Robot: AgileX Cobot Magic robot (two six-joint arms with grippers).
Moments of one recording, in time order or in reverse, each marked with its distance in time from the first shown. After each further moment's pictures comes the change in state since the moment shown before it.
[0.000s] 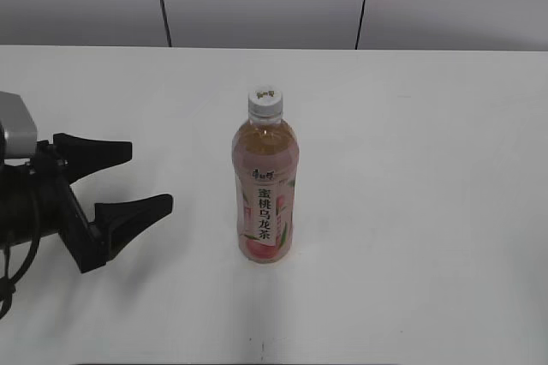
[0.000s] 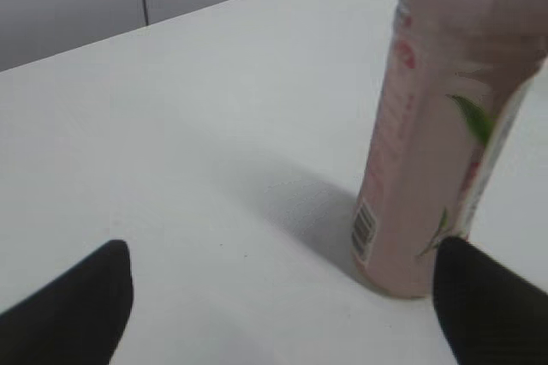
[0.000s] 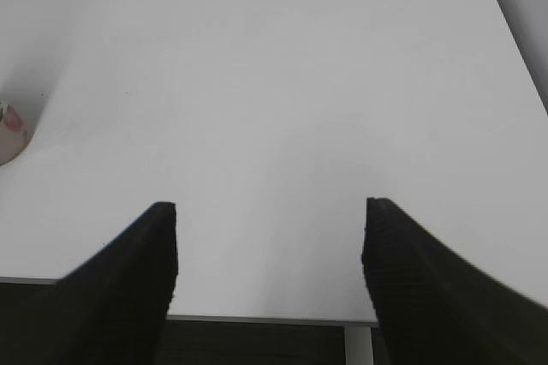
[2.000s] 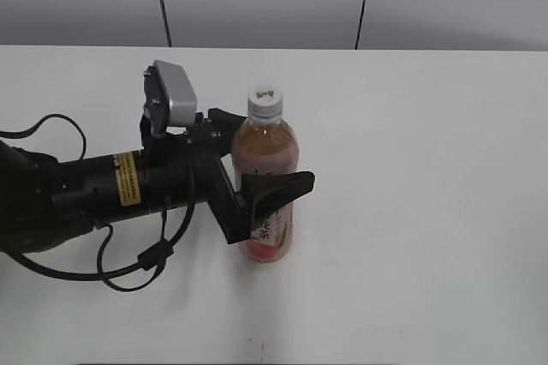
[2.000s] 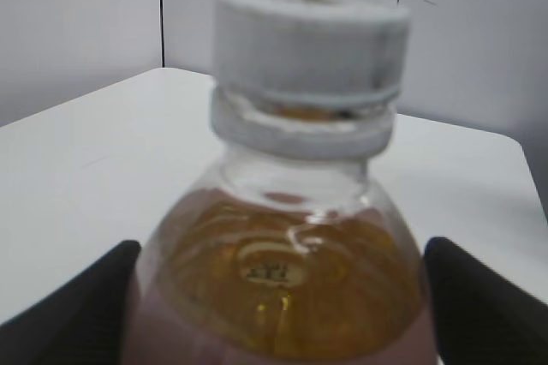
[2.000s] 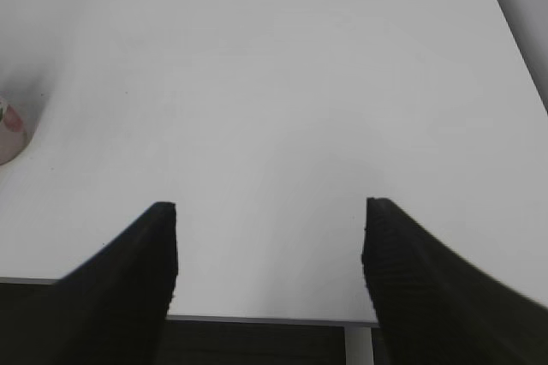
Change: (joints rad) left arm -0.447 0.185 -0.374 -0.126 -0.004 -0.155; right arm 0.000 0.000 0.000 0.000 0.000 0.000
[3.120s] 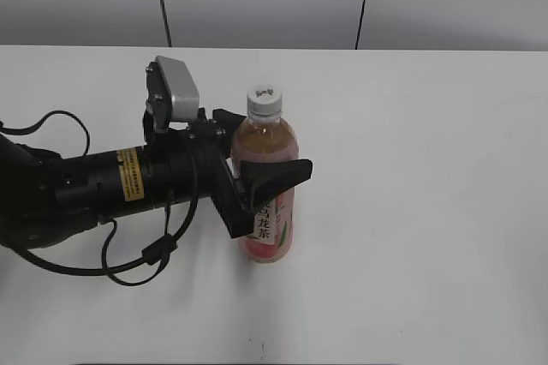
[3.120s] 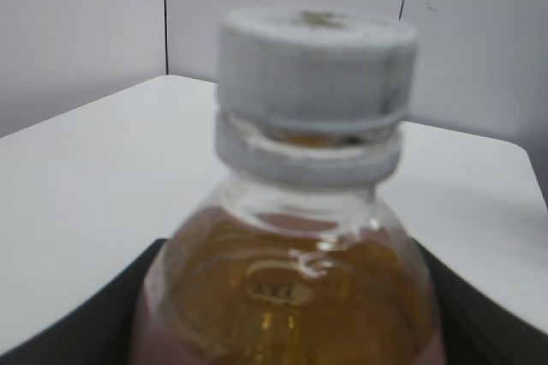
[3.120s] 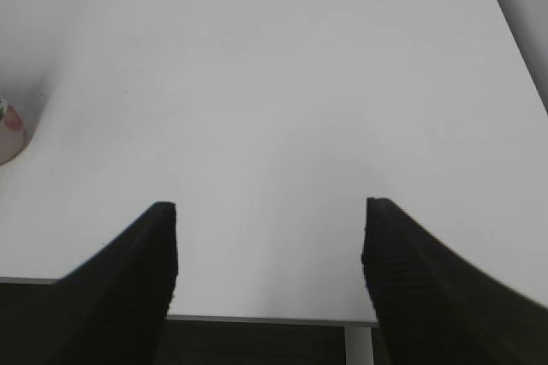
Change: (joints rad) left arm 0.000 0.006 -0.018 -0.009 -0.002 0.000; right arm 0.000 0.000 0.000 0.000 0.000 0.000
